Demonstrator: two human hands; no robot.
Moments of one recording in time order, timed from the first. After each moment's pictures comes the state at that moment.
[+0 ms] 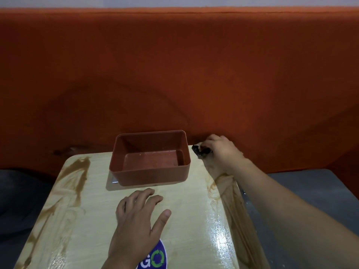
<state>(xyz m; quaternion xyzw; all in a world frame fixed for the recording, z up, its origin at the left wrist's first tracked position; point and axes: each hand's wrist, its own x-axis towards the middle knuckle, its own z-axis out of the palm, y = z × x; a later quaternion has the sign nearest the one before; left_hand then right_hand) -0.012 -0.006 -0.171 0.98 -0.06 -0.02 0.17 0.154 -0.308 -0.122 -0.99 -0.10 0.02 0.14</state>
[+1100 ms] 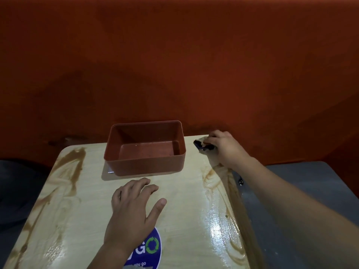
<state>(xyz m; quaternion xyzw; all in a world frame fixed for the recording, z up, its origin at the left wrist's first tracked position) -0.015 -0.007 -0.169 0.98 -0.06 -0.01 0.18 0.131 -0.332 -0.141 -0.98 -0.12 0.00 0.15</state>
